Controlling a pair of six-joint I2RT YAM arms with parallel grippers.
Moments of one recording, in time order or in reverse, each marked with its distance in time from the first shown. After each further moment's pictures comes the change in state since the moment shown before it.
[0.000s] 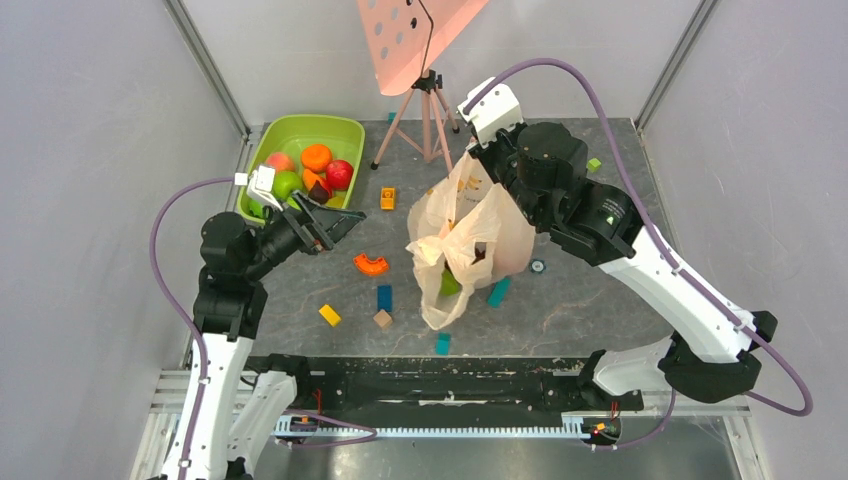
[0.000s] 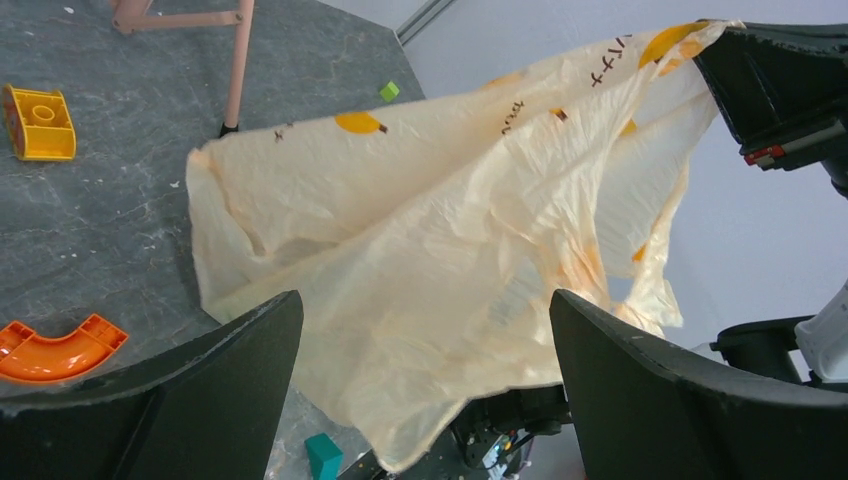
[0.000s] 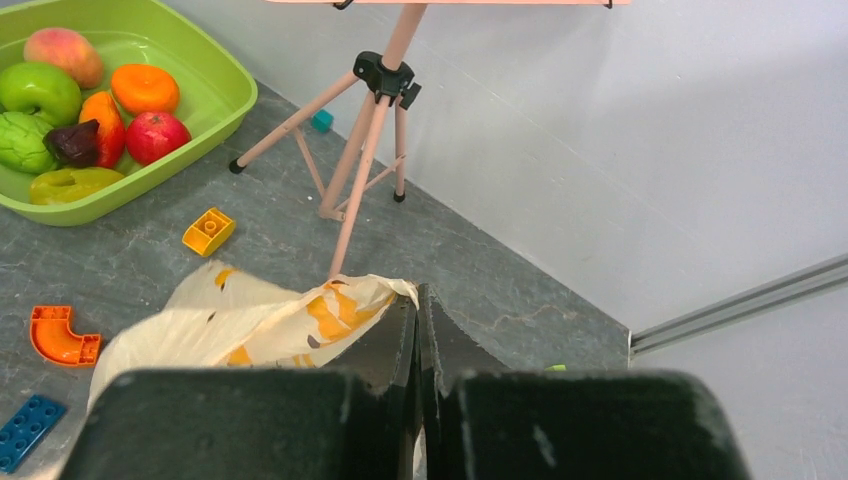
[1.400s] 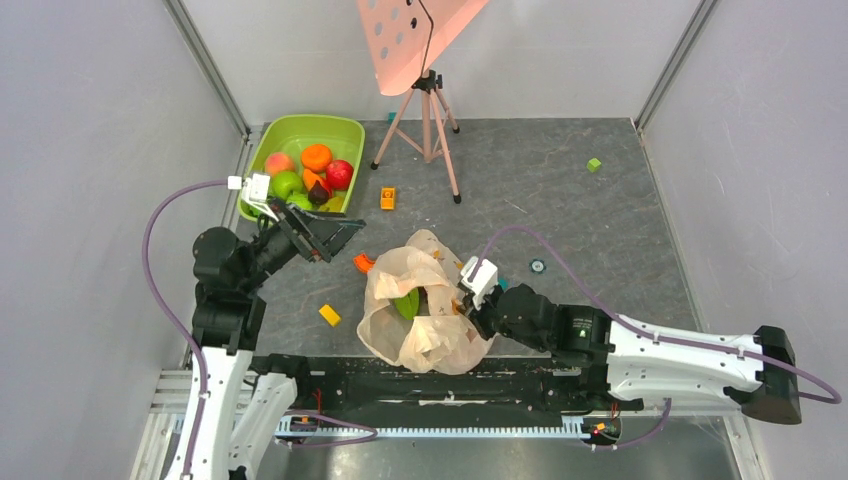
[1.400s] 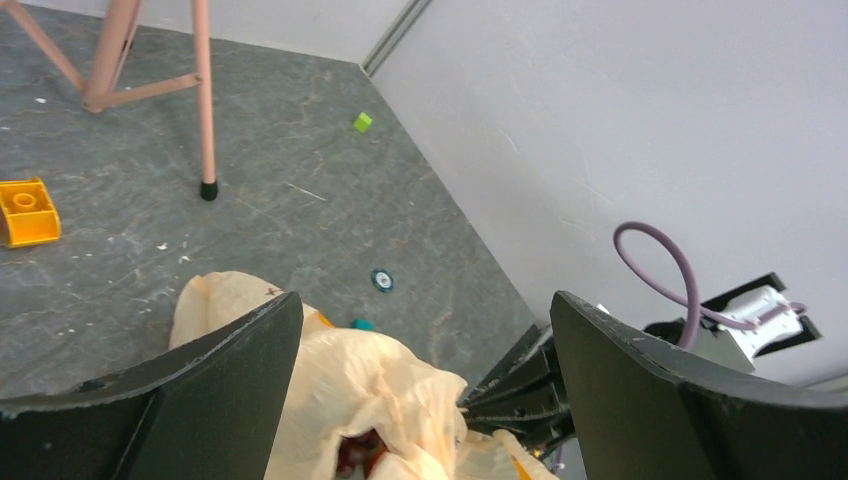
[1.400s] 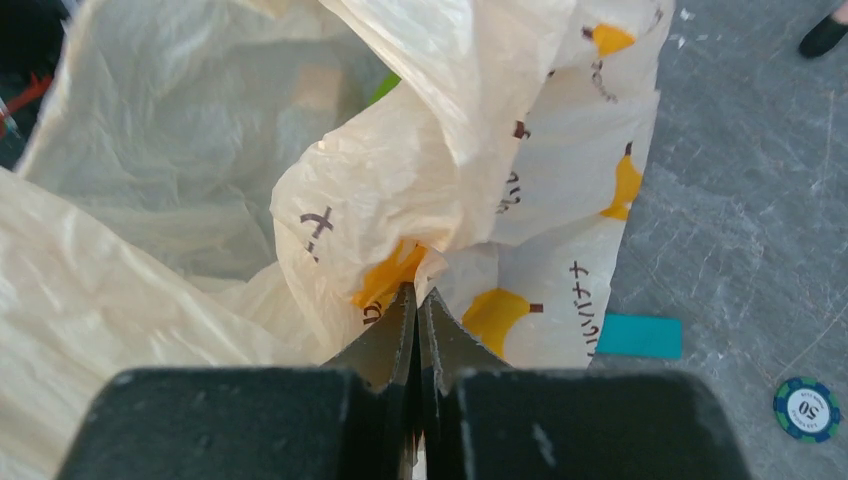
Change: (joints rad) left arm -0.002 -0.047 -0.047 0.147 0.056 0.036; right arm 0.352 -0.448 -1.130 0.314 -0.284 0.514
